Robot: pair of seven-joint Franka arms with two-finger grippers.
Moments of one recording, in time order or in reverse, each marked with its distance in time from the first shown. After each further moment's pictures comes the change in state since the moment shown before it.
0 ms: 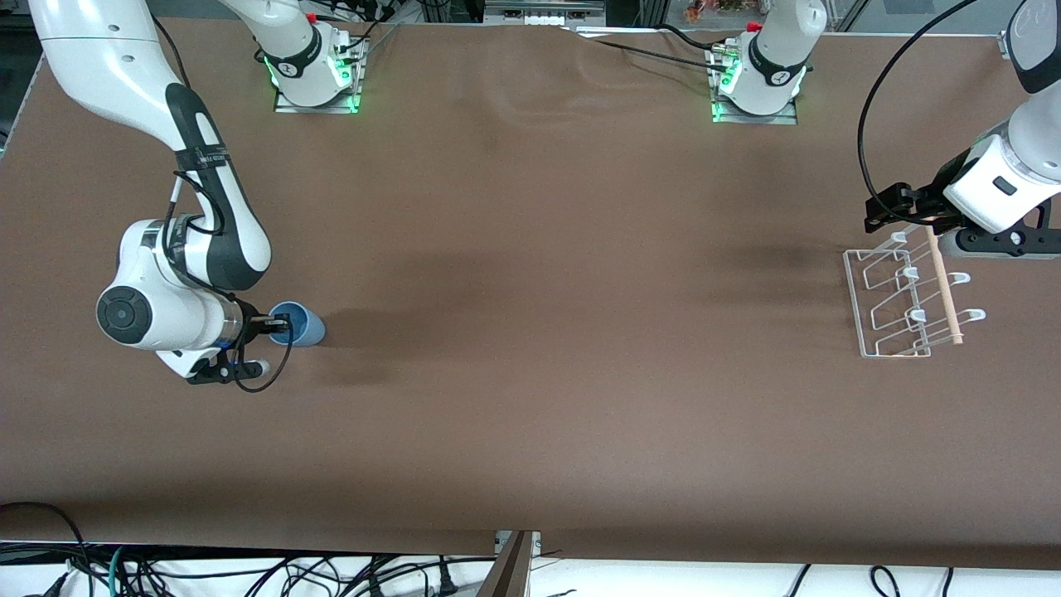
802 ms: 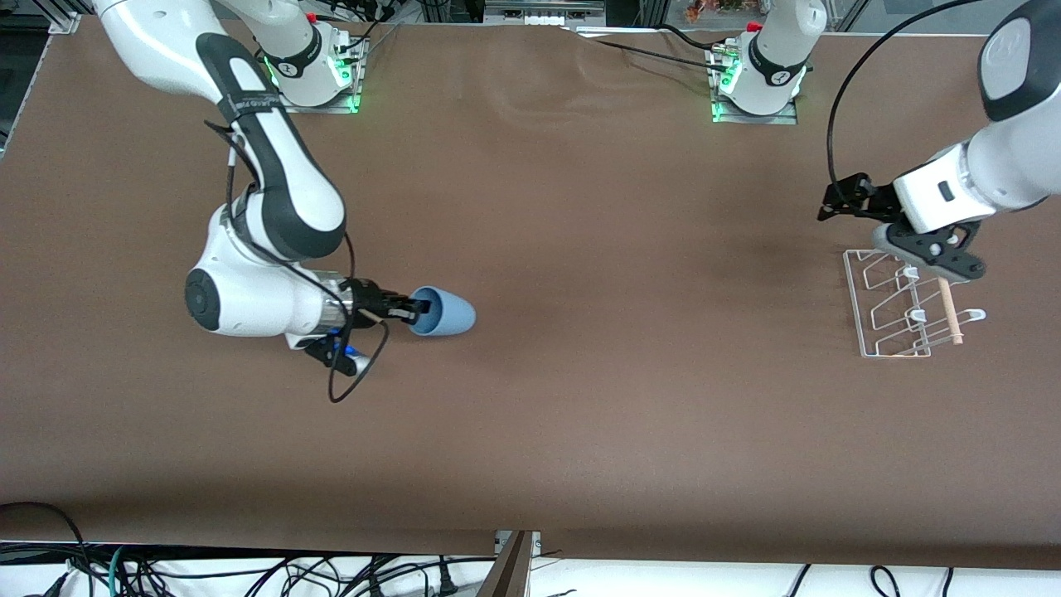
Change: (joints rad) left arm -0.005 0.086 -0.017 -0.003 -0.217 -0.037 0.413; right arm 0.149 -0.001 0.167 0.165 0.450 -0.065 0.547
